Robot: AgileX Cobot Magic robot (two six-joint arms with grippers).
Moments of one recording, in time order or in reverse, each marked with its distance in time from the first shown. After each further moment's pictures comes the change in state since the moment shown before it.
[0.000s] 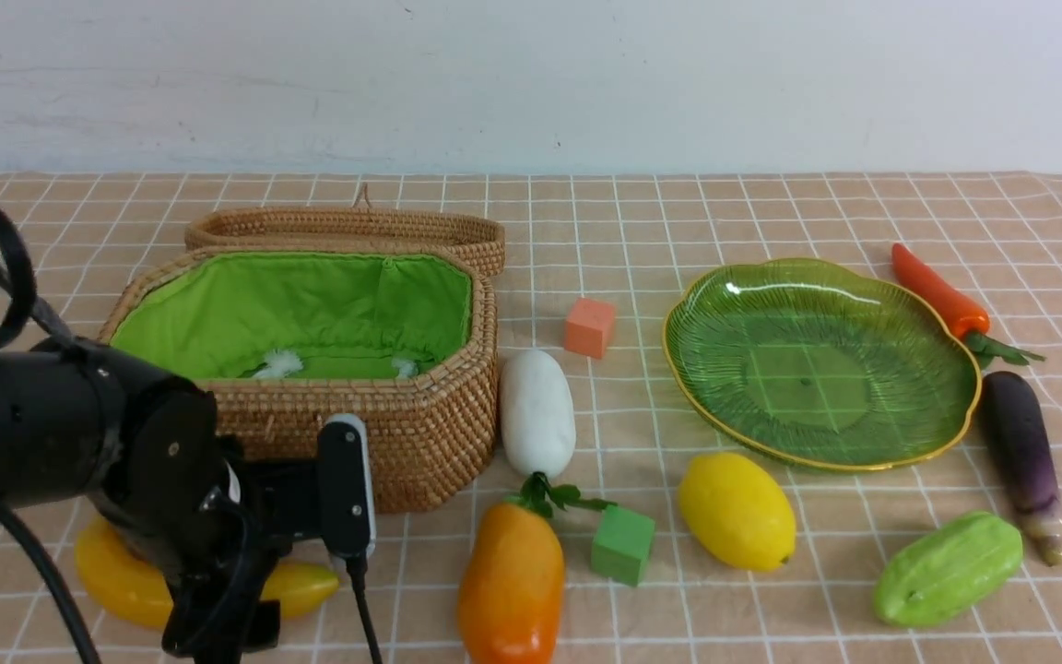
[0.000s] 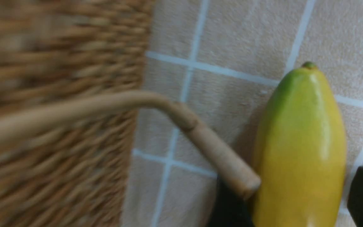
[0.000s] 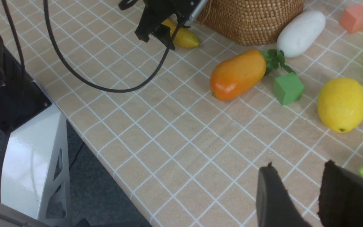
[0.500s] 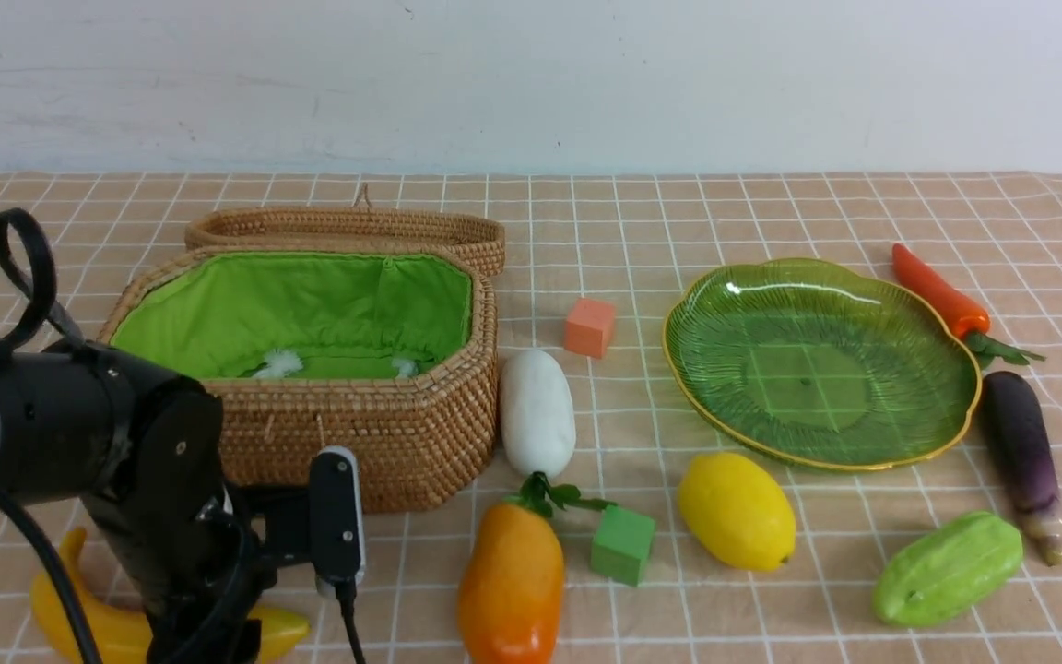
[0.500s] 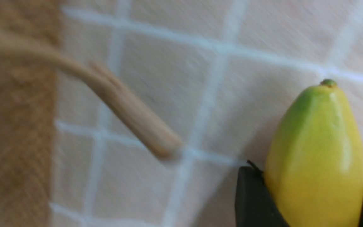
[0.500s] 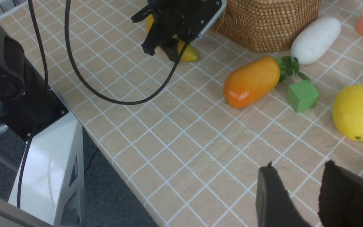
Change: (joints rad) right arm 0.000 0.000 0.000 0.041 -0.028 -0.001; left arm 0.000 -0.037 -0.006 -0.024 0.175 -0.021
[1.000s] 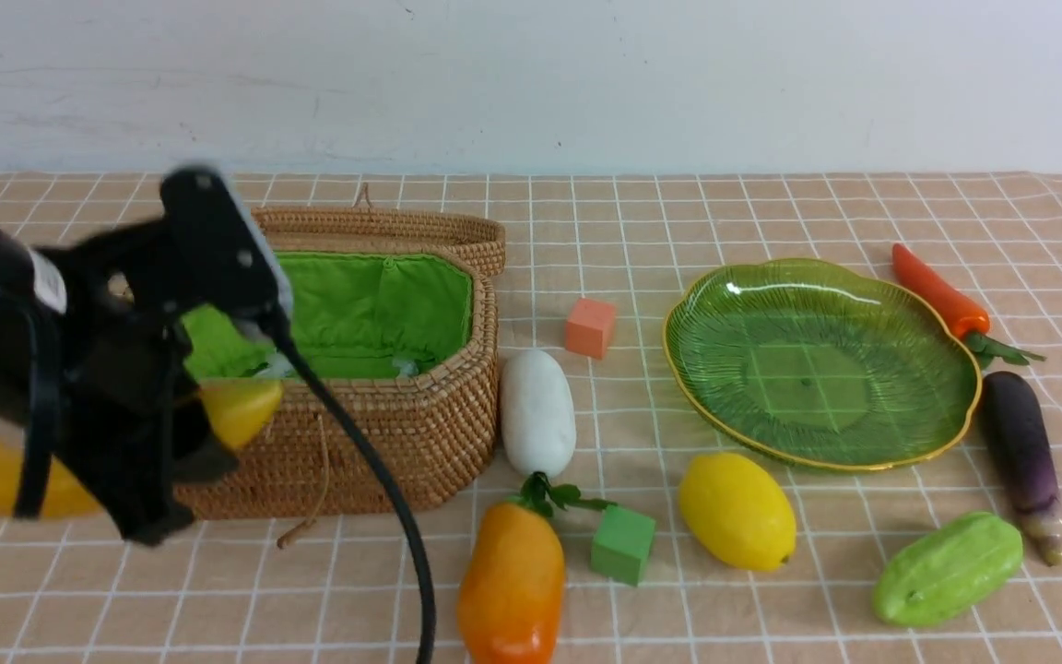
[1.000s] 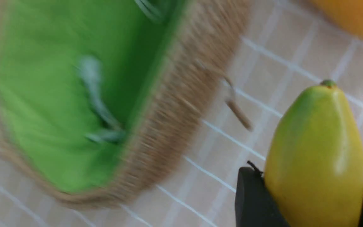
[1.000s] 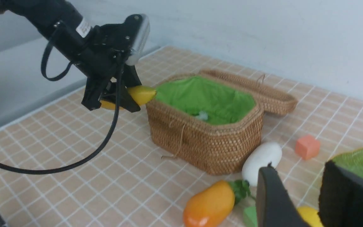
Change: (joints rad) right arm 0.000 0.000 0.000 0.000 -0.376 0.001; left arm 0.000 -0.394 -0.300 -0.084 0.208 -0.178
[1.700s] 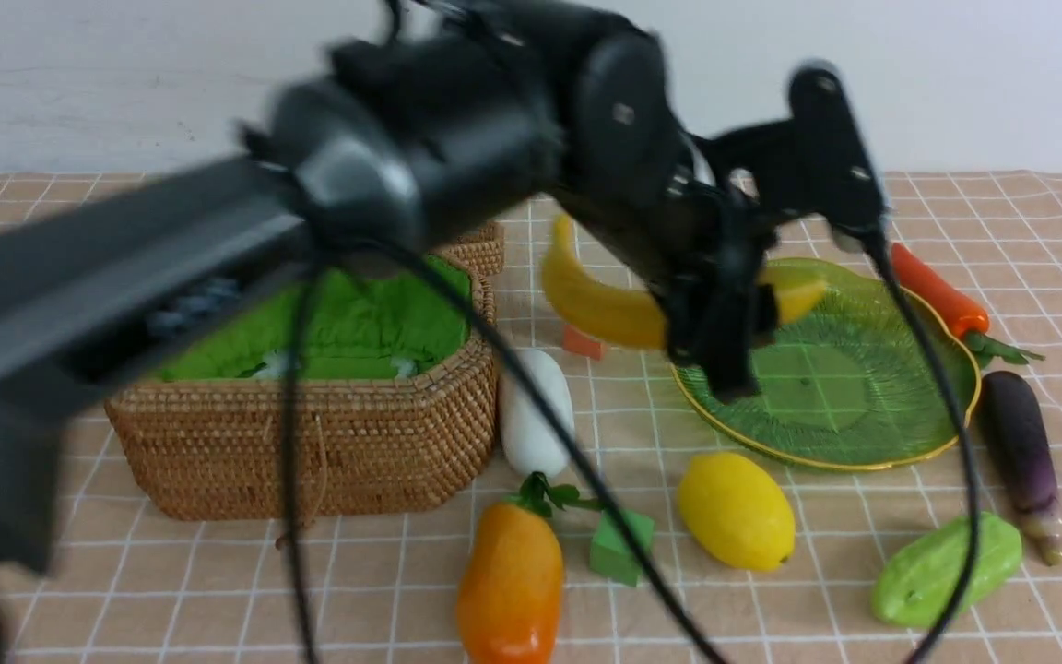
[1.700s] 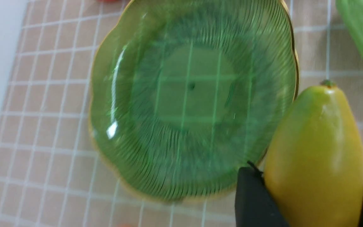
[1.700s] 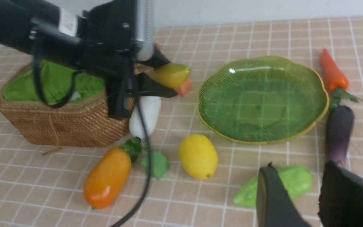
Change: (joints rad) right arm 0.000 0.001 -0.100 -0.564 0.307 0.635; left arm -0.439 0.829 -0.827 -0.119 -0.172 0.088
